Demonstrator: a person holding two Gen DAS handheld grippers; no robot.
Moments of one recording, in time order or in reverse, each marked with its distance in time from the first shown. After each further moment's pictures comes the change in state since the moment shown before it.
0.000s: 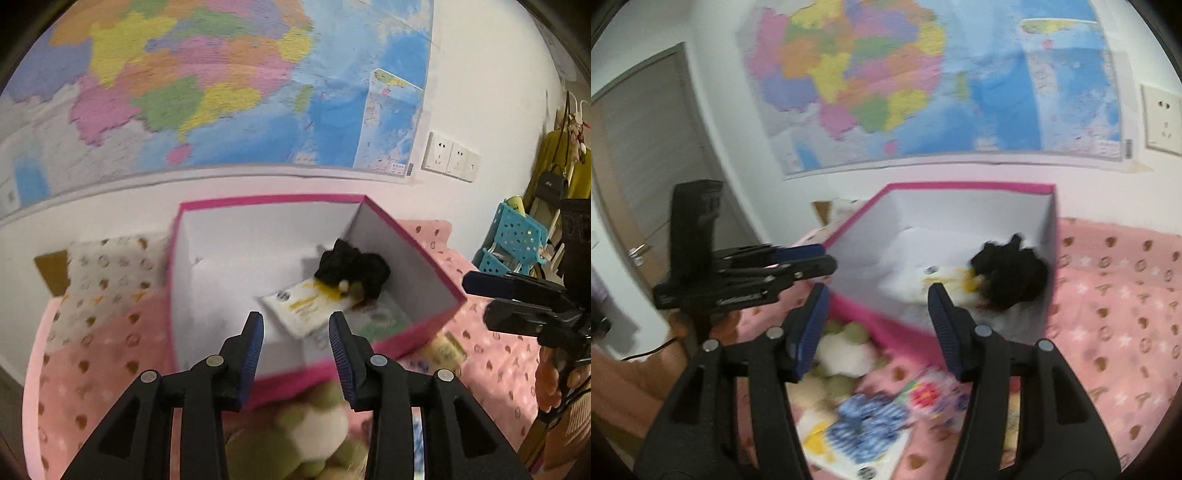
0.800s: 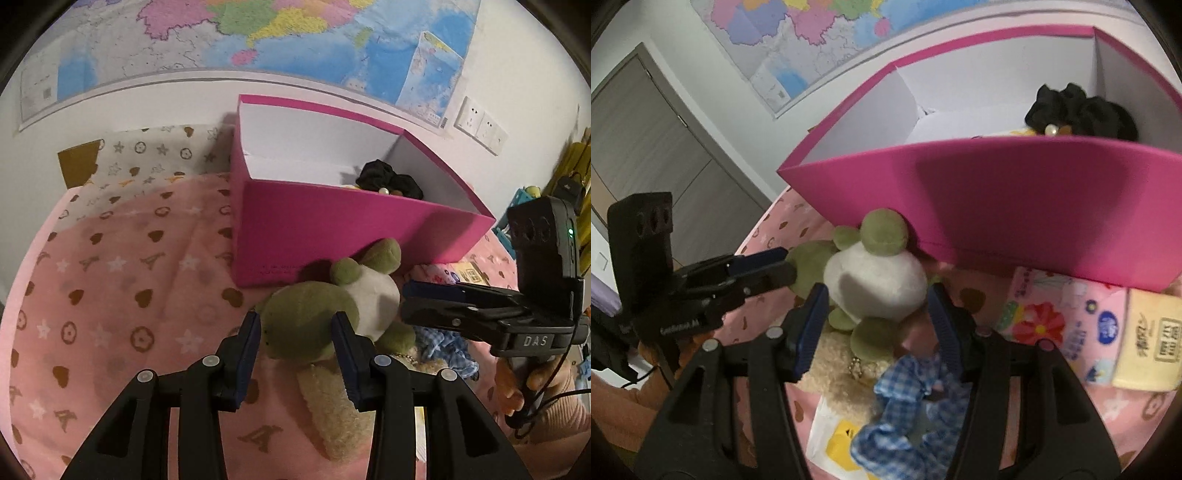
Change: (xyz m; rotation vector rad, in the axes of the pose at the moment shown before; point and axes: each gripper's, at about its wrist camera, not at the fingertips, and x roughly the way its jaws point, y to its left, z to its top) left arm -0.003 0.039 -0.088 -0.129 0.157 0.016; right arm 0.109 0.007 -0.075 0.202 0.237 0.074
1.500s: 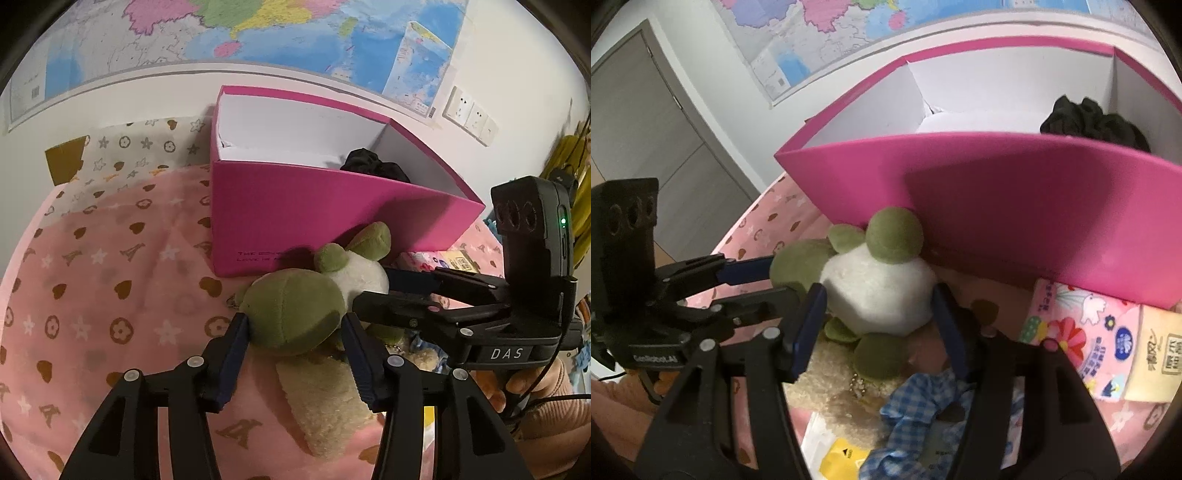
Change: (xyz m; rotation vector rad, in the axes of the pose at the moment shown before) left arm 0.005 -0.009 -0.006 0.018 0.019 -0.036; right arm 0.012 0.017 0.001 -0.077 -0.001 -0.080
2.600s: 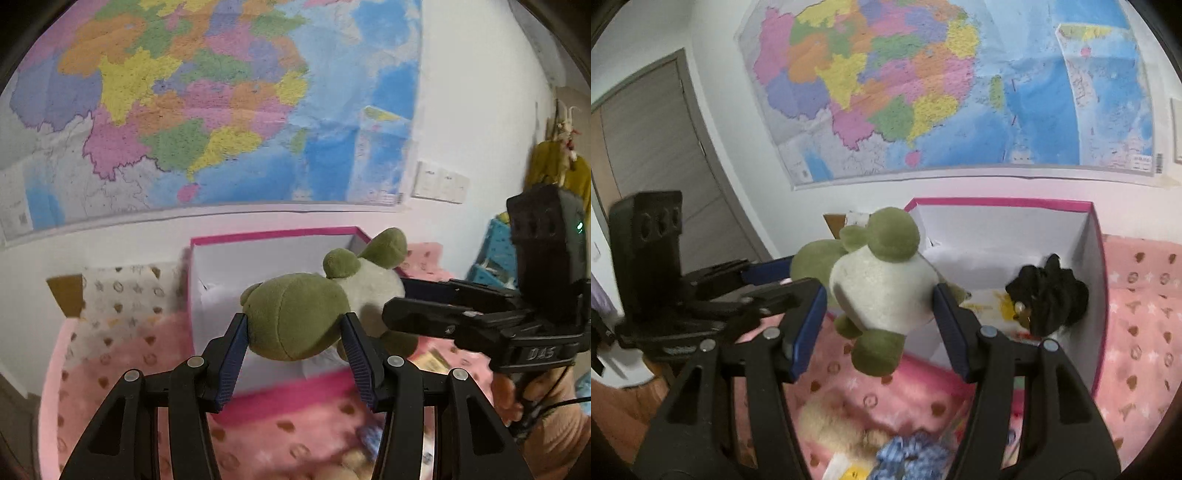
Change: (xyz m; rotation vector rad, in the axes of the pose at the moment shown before) left arm -0.052 -0.041 0.108 0.143 -0.256 0.012; right arm -0.104 0.011 0.091 -0.074 -0.259 0.012
